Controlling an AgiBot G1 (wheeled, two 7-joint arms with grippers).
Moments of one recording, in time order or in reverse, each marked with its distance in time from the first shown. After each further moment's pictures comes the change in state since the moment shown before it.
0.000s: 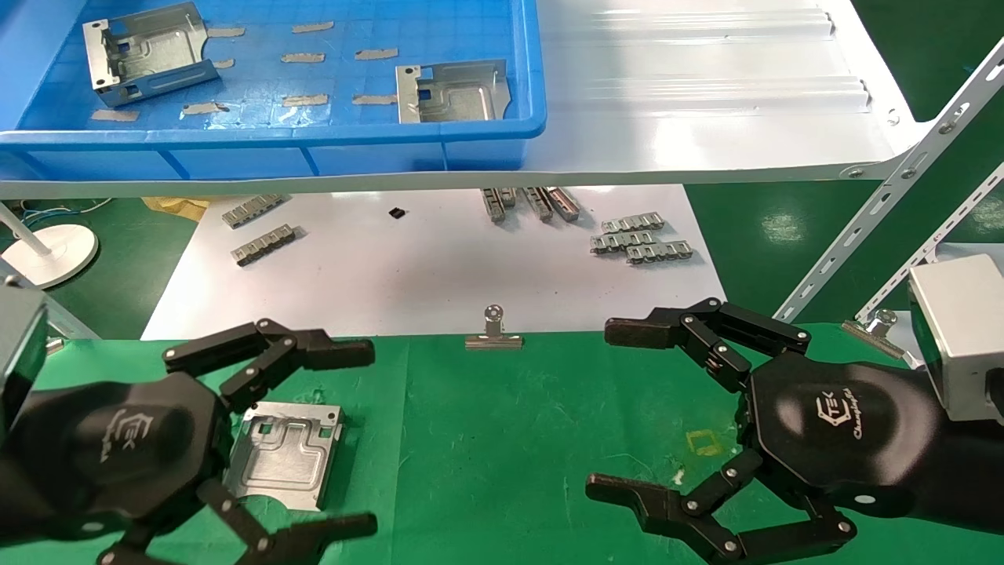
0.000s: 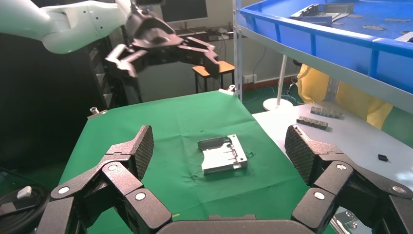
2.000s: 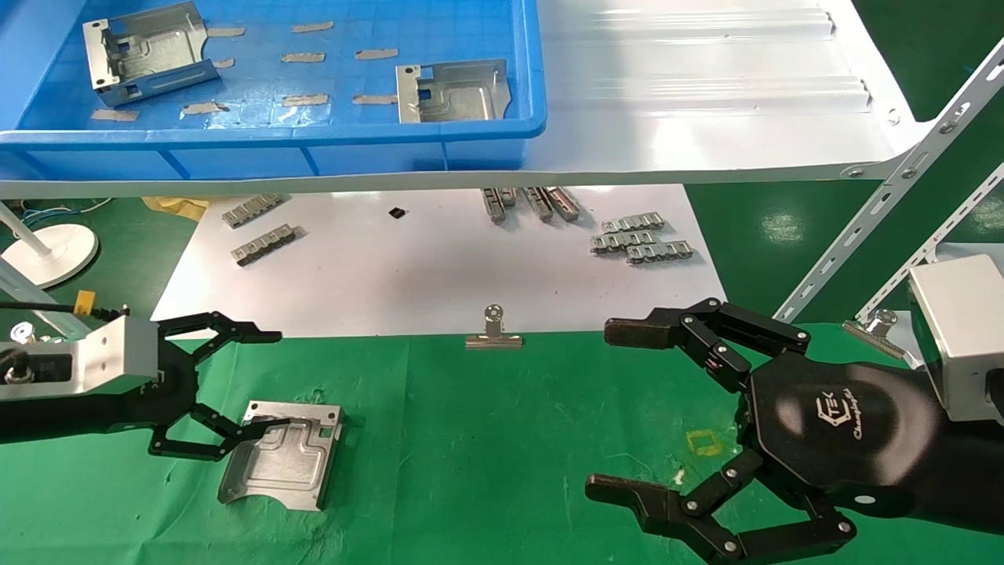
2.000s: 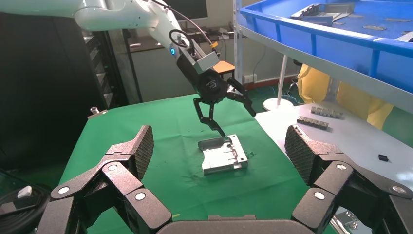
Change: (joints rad) left arm -0.524 0.166 0.485 1.030 0.327 0.105 0.812; right arm 0.000 0.000 0.000 0.000 0.000 0.000 0.000
